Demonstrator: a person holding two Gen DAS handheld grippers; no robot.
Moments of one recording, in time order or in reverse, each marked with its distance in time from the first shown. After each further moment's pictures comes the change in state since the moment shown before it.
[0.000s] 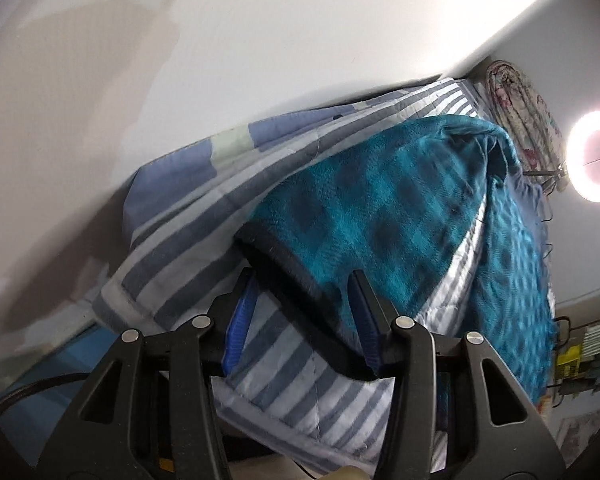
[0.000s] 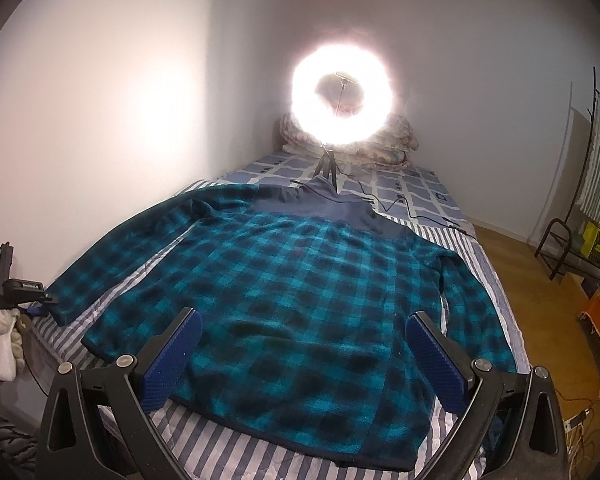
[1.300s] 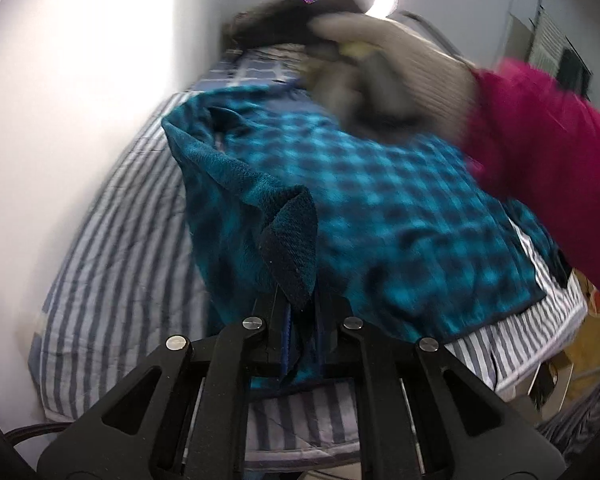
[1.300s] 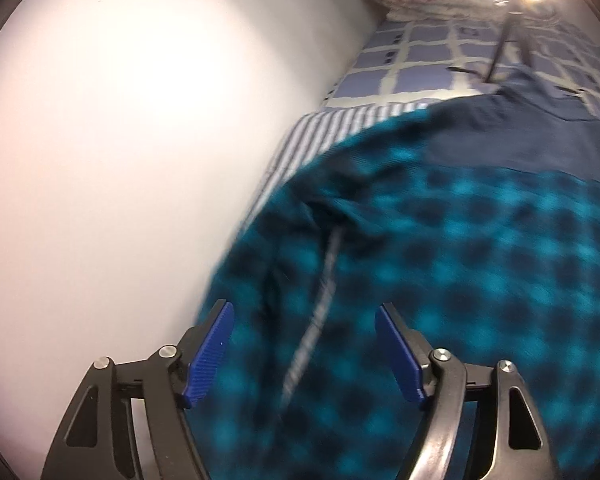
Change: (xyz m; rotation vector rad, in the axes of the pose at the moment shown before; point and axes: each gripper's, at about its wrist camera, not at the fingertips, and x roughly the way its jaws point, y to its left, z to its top) left arm -0.068 -0.207 -0.115 0.924 -0.079 -0.242; right arm 0.355 0.137 0.178 0.280 0.482 0.577
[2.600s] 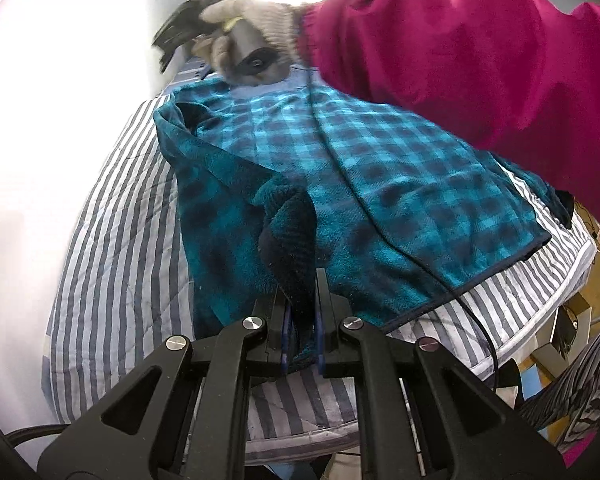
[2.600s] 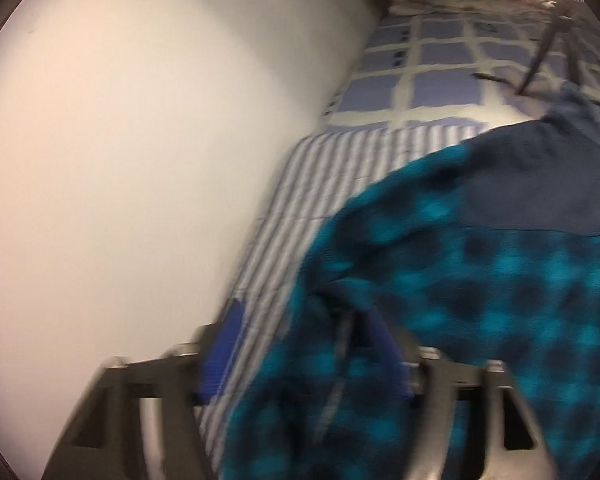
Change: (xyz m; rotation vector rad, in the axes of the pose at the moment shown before) left arm 0.006 -0.012 -0.009 0.158 0.060 -0.004; right arm 0.055 0.009 0.073 0.009 0.015 0.007
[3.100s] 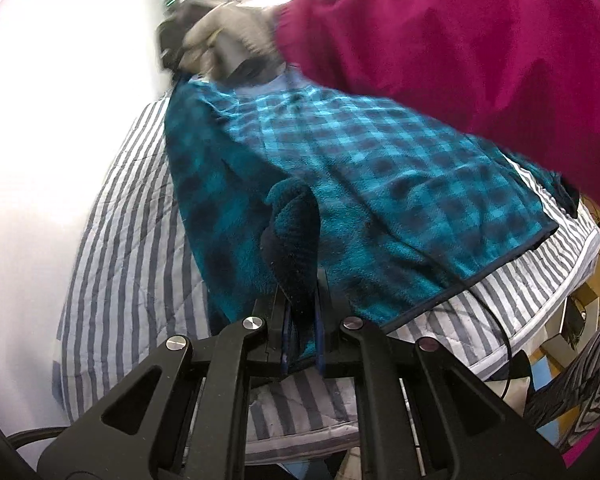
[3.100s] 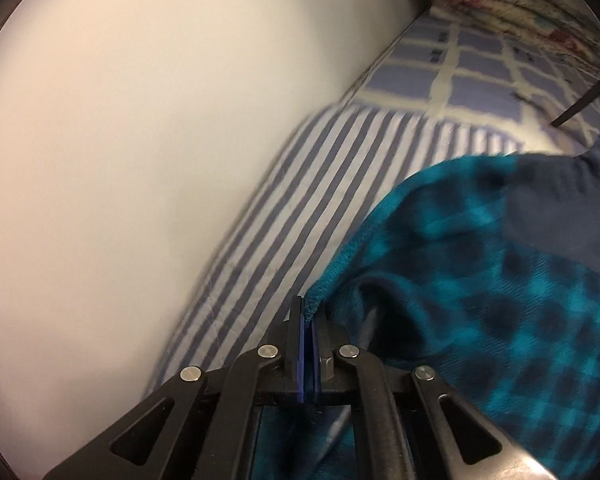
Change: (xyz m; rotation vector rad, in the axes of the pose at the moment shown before) left arm 0.000 0.004 -0.005 0.039 -0.004 0.032; right arm 0.028 0.036 -0.004 -0.136 0.042 -0.121
